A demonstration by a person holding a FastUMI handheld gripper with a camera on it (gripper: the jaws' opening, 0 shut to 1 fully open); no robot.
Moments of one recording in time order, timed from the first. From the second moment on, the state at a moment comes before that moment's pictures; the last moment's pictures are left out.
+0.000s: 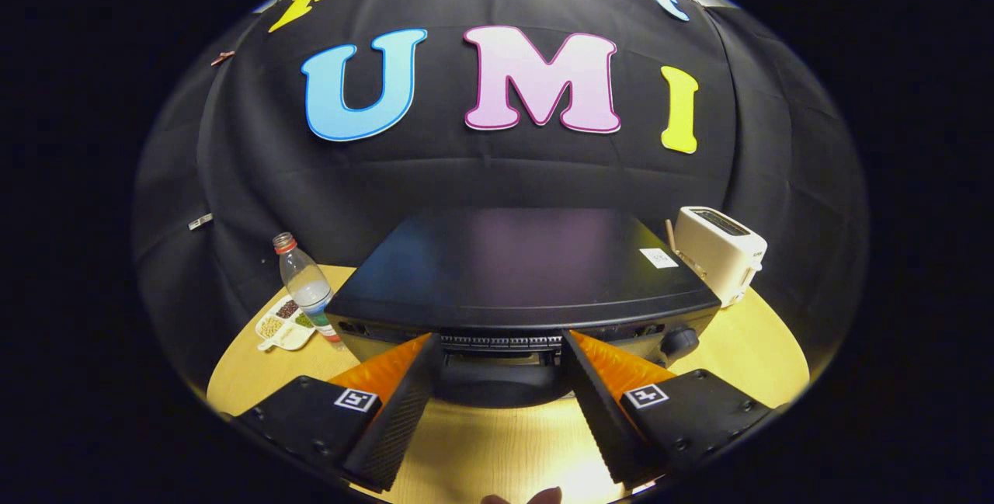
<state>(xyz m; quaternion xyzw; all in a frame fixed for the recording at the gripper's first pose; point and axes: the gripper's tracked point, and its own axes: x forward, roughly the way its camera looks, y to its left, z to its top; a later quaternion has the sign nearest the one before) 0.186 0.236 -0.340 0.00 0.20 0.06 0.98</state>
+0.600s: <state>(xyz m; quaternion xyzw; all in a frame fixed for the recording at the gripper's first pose) 0.078 0.216 -0.443 -0.02 0.30 0.05 0.95</state>
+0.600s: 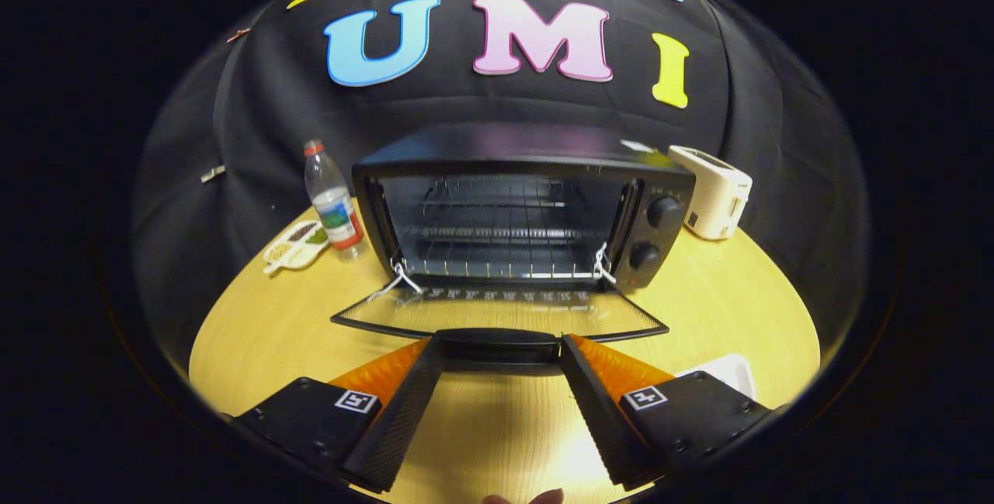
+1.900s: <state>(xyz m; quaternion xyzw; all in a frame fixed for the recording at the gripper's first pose) 0.012 -0.020 -0.415 0.00 0.56 0.07 0.83</state>
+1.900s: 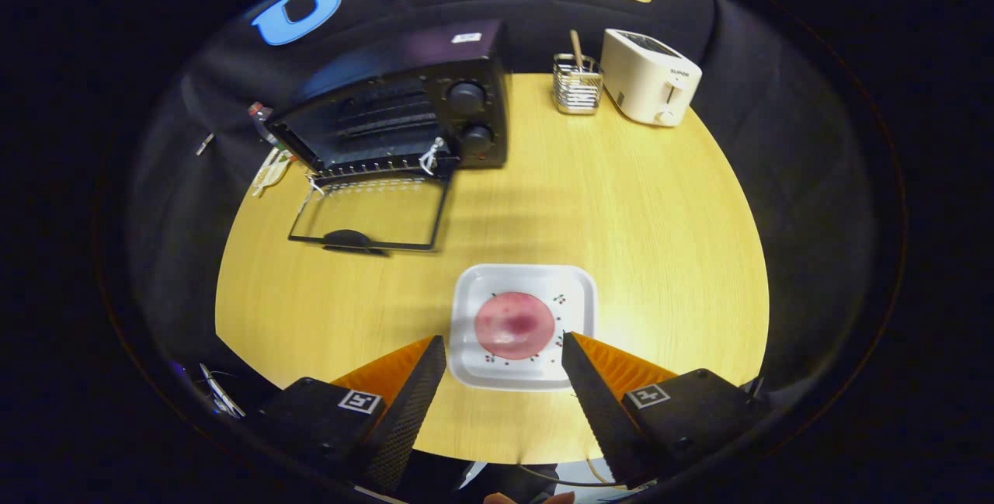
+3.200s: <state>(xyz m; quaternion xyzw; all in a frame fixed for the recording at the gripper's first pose) 0.024 -0.084 -0.504 0.36 0.62 0.13 0.69</state>
